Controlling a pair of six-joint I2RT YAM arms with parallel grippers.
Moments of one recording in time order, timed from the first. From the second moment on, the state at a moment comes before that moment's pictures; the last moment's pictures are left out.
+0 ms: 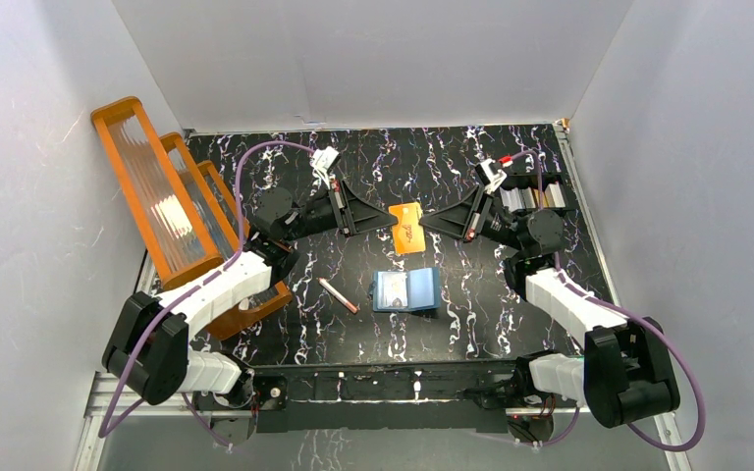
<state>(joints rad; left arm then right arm) -0.58 1.33 0.81 0.75 0.76 -1.20 0.28 1.19 0.55 1.07 -0.97 1.50</state>
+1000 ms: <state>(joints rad) -0.56 1.28 0.78 0.69 0.74 -1.19 0.35 1.17 0.56 0.95 -0.94 1.39</state>
